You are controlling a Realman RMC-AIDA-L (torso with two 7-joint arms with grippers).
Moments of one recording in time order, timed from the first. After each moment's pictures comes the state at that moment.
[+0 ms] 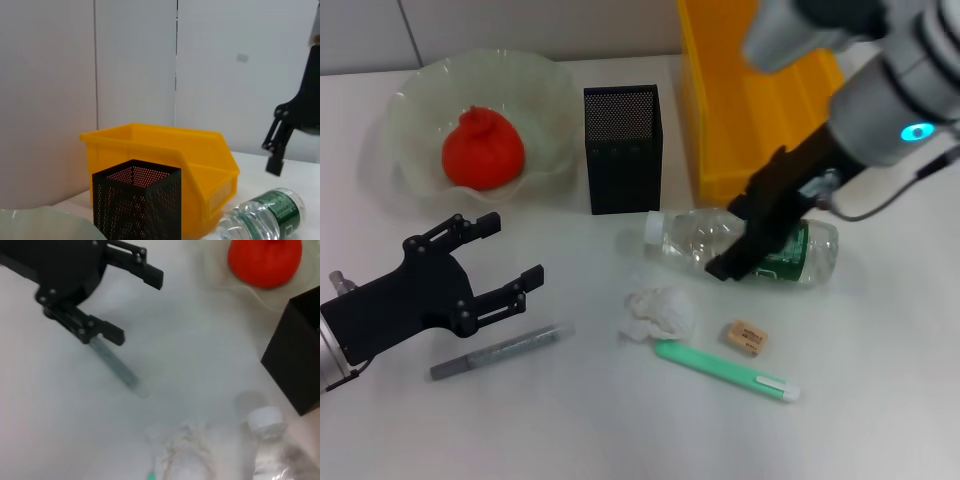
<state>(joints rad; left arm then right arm) -0.31 -2.04 1.19 0.47 1.32 1.38 -0.84 0.72 2.08 -1.36 -1.42 -2.48 -1.71 2.42</state>
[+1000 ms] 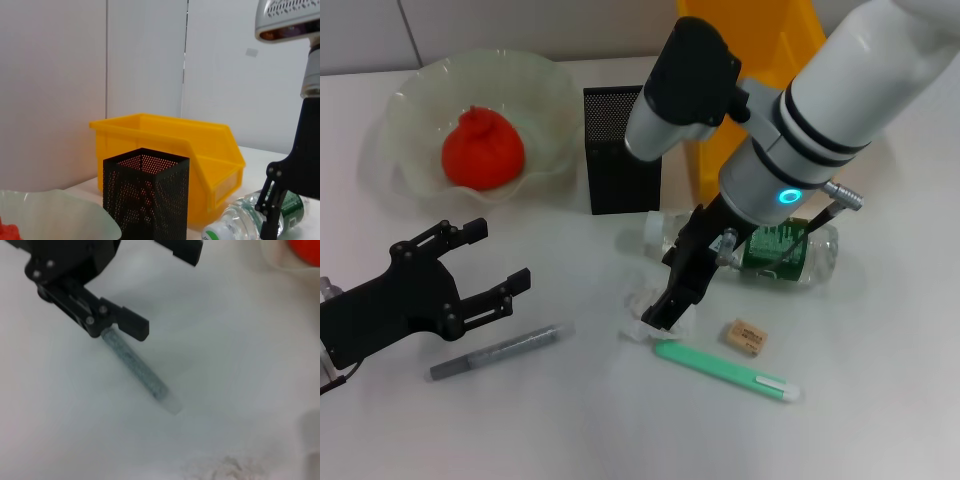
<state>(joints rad) -0.30 -2.02 1.19 0.47 1.32 1.38 -0.88 0.82 2.09 -1.60 -1.10 -2.39 -1.44 2.45</state>
